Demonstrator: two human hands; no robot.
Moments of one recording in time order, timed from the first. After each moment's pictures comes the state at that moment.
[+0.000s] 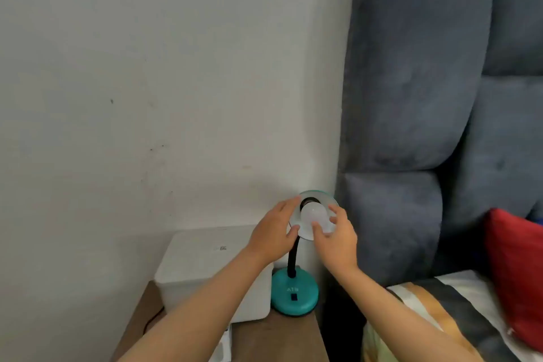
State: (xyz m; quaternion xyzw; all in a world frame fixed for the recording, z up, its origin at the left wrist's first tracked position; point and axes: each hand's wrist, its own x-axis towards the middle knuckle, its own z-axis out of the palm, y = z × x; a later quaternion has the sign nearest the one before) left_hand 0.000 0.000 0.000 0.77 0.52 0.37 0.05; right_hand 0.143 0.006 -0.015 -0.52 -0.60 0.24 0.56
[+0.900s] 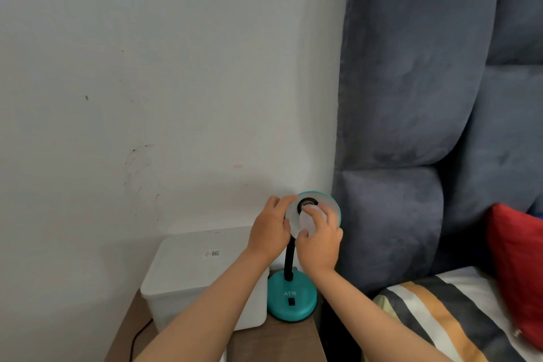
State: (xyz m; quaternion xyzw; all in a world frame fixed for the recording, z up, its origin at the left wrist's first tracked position) left_hand 0.004 0.033 -0.010 0.71 0.54 0.44 0.04; right_hand 0.107 0.028 -0.030 -0.57 -0.60 0.13 0.54
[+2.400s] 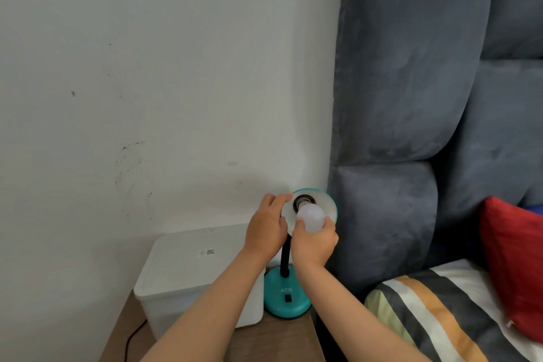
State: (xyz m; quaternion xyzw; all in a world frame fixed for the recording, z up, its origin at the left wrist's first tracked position) left_hand 0.005 0.034 -0.014 0.71 0.55 0.45 0.03; right_hand 0.090 0.015 -0.013 -0.58 -0.33 0.37 0.65
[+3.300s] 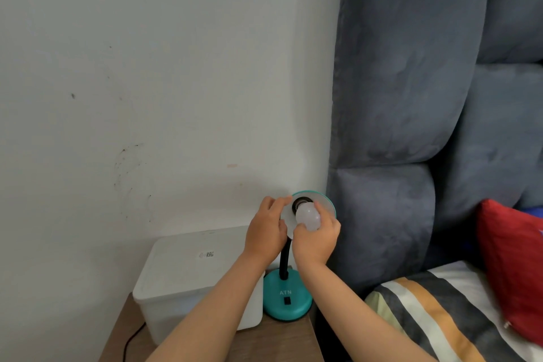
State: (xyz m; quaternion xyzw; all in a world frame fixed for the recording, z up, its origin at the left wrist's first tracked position) left_hand 0.005 0.034 -0.017 0.71 0.54 0.45 0.03; right_hand 0.095 0.017 -0.012 -0.55 -0.41 0.31 0.66
